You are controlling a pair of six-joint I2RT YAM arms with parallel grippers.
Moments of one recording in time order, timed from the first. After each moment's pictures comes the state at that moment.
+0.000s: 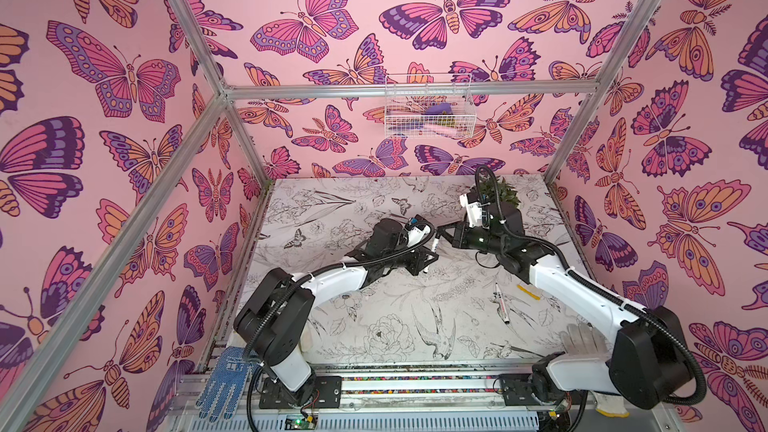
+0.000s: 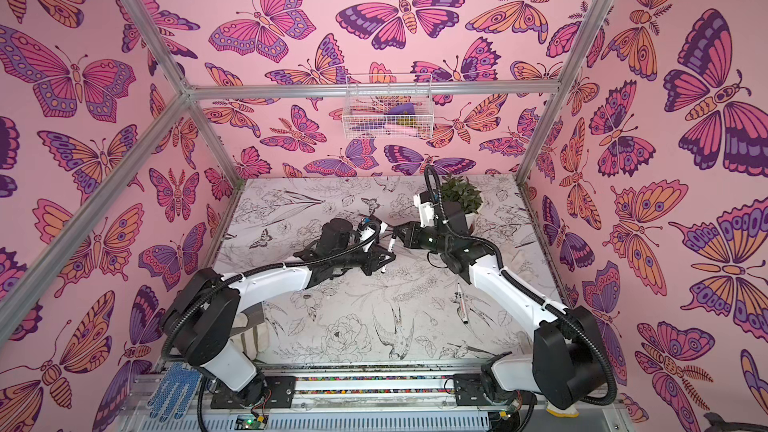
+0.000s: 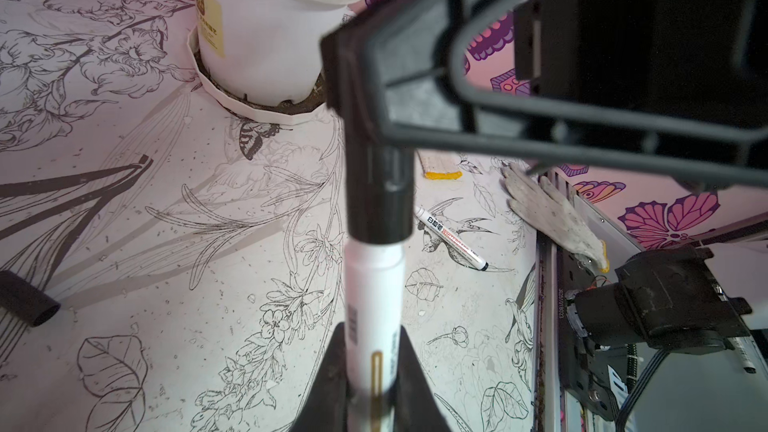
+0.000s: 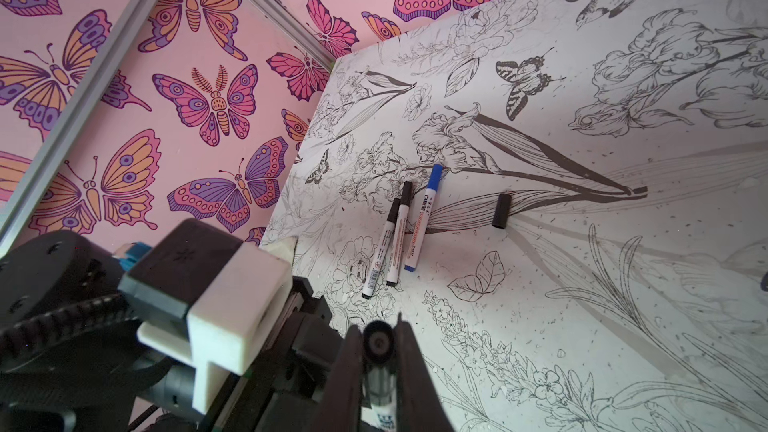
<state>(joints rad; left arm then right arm) -0.66 1.65 0.97 0.19 0.56 -0.20 0.44 1.35 0.94 -0.04 -0.48 0.56</state>
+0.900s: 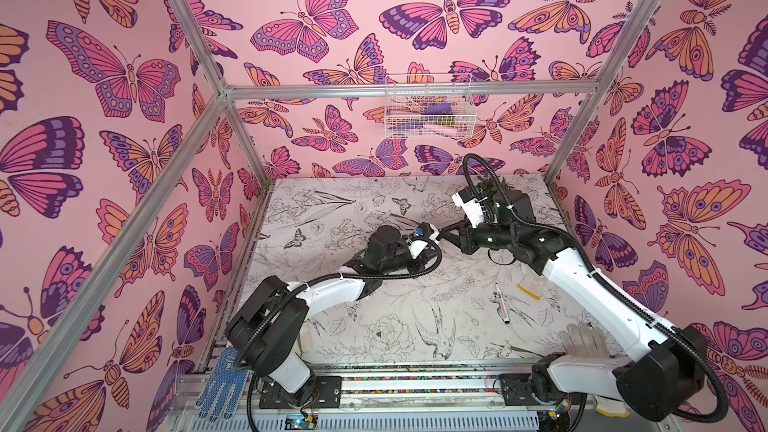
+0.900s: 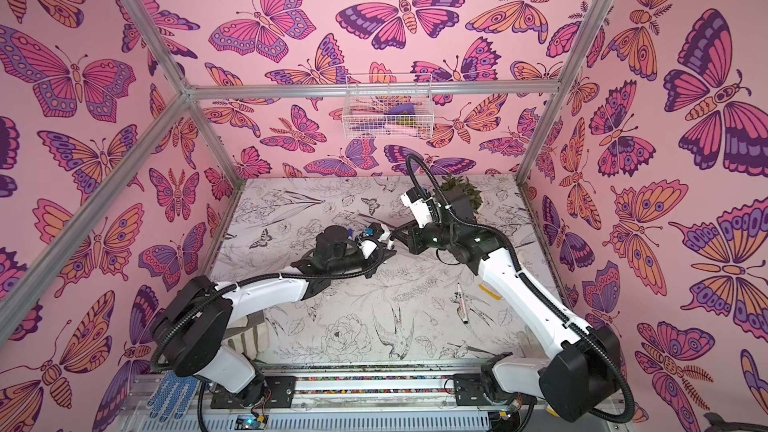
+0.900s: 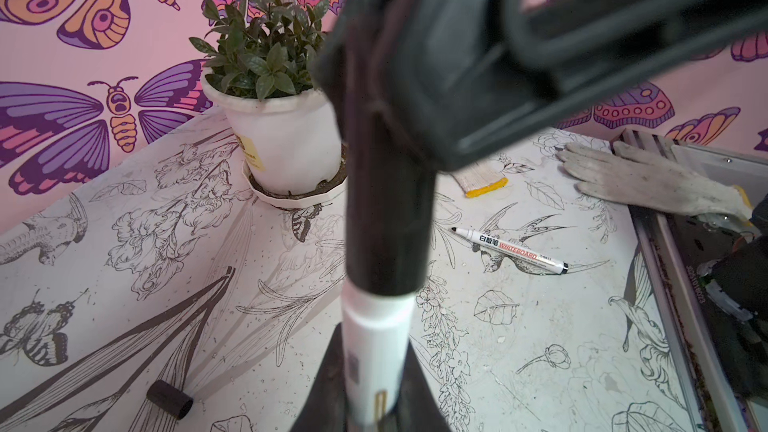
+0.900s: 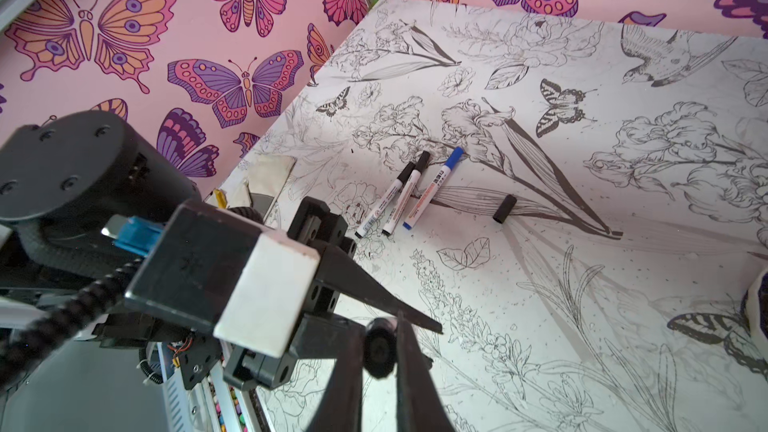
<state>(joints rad) -0.71 1.58 0.87 0.40 0.42 0.15 0.46 1.29 1.16 -0.48 -0.54 0.14</state>
